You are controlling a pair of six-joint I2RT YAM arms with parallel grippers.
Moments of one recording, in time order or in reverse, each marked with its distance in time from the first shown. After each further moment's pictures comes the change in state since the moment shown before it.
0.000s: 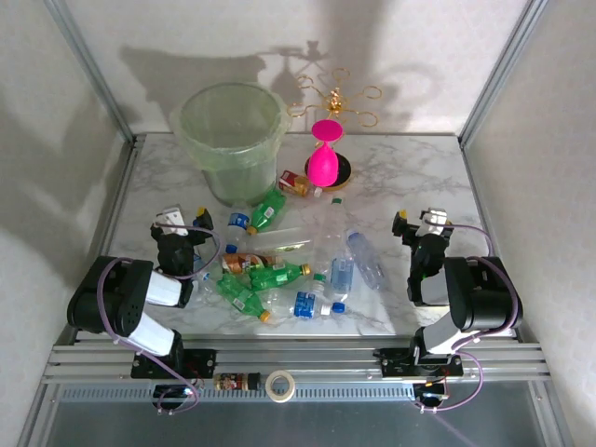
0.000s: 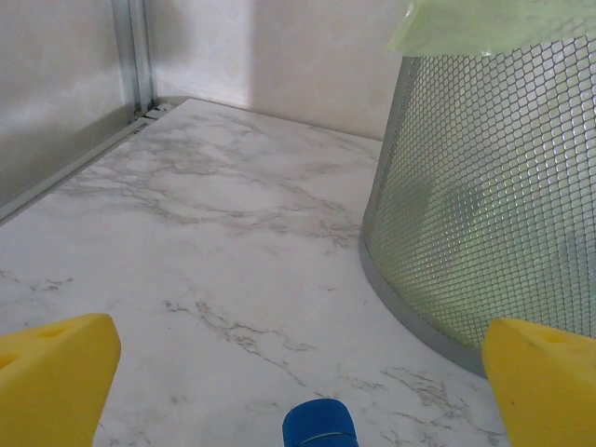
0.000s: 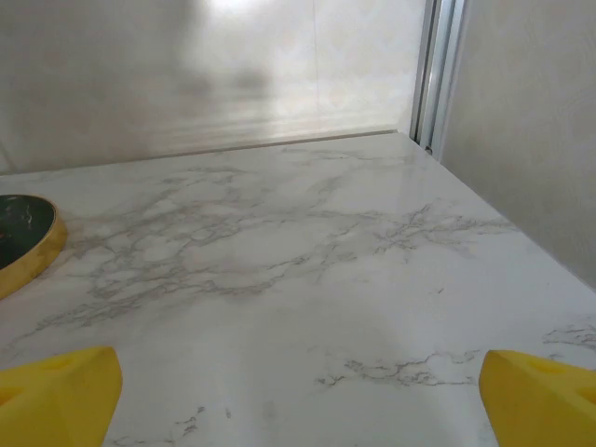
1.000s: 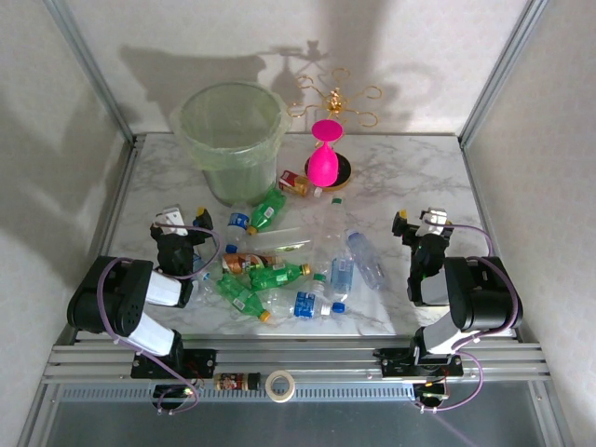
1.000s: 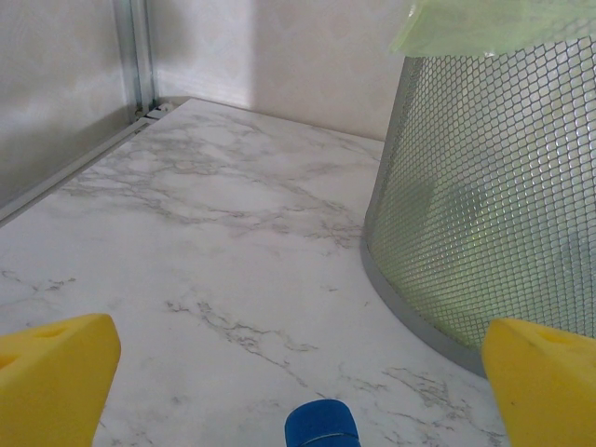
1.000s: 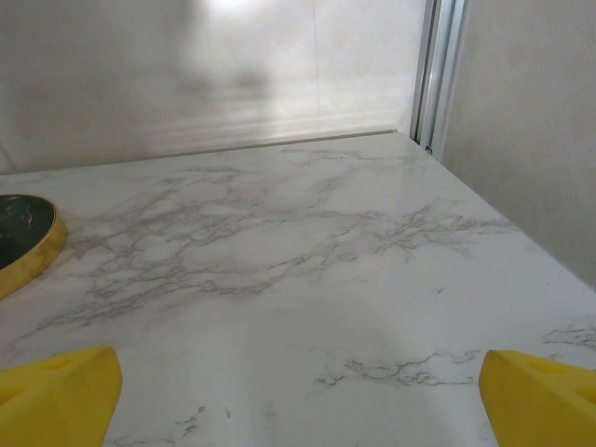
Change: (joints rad) left arm 0.005 0.000 0.000 0.000 0.001 0.000; right arm 0.000 0.000 0.000 0.000 0.000 0.000
